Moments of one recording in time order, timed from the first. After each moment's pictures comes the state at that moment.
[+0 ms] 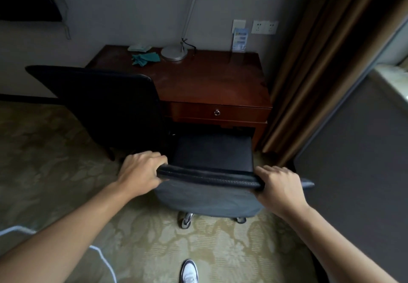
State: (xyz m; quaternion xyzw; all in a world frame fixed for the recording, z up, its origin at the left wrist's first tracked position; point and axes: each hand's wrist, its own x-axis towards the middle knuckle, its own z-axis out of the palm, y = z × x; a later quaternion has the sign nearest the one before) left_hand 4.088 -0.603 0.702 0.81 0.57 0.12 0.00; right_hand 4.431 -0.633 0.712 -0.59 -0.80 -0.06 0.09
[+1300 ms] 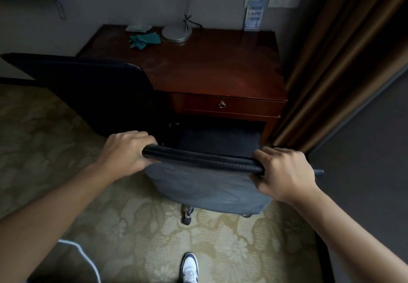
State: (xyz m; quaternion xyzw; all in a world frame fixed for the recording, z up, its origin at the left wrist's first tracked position) left_hand 4.091 -0.525 0.708 0.82 0.56 0.14 -0.01; right_hand 4.451 -0.536 0.715 -0.51 -0.86 -0.04 0.10
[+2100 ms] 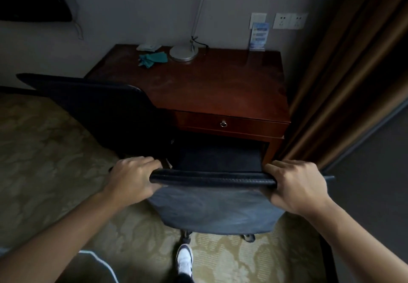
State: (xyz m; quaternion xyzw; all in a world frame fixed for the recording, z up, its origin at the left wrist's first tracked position) left_hand 4.133 -0.510 0.697 0.80 0.58 0.17 -0.04; right_hand 4.500 -0.474 0.711 -0.47 -0.87 -0.07 0.11
